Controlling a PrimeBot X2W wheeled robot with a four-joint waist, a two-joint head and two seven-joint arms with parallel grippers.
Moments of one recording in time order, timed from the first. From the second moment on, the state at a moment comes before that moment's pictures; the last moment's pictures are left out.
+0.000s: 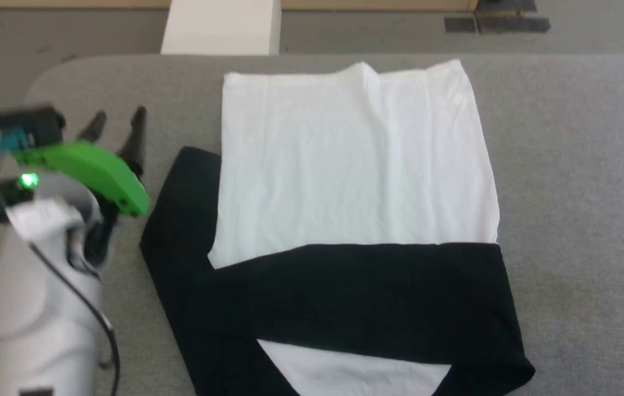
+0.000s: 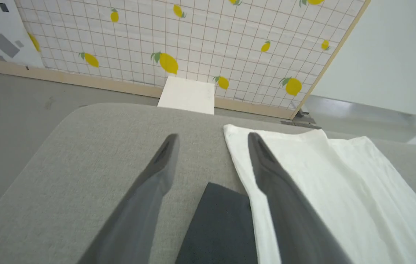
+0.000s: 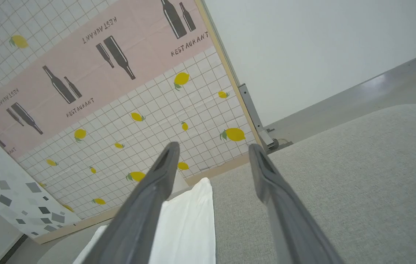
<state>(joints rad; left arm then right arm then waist) -0.54 0.21 0.03 0.30 -0.41 -0.12 0.21 -0.19 -0.05 -0.35 -0.15 0.54 0.13 0.10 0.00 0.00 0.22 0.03</state>
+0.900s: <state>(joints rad) -0.76 0.32 0.00 0.45 -0.50 -0.05 0.78 -0.26 -0.05 -0.33 -0.11 0.57 0.13 0.05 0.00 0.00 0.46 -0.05</state>
